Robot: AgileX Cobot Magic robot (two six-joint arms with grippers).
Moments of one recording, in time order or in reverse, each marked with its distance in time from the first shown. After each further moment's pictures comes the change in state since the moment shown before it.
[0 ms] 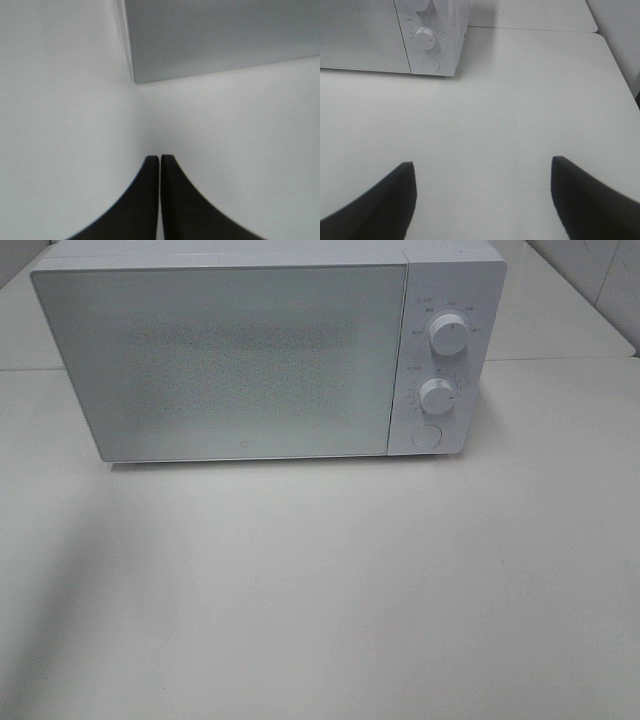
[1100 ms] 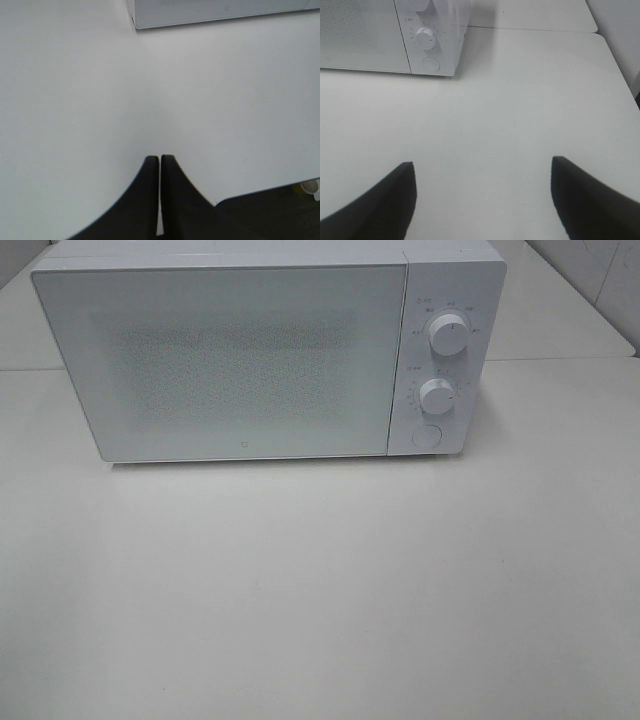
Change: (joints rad) left arm 0.000 -0.914 0.610 0.000 0.057 0.004; right arm 0.000 0.000 0.000 0.000 0.000 0.000
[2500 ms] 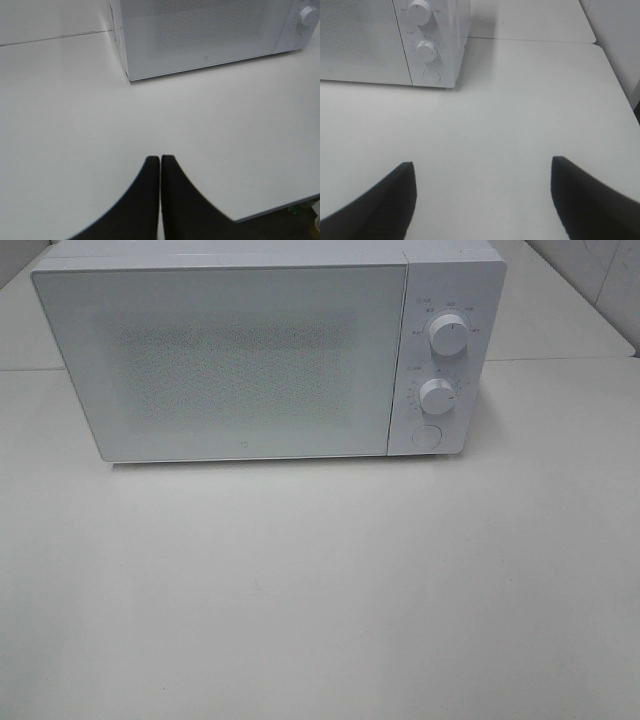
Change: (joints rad) left arm 0.000 -0.310 0.048 -0.034 0.016 0.086; right arm 0.000 0.043 -0.020 0.000 -0.056 0.000
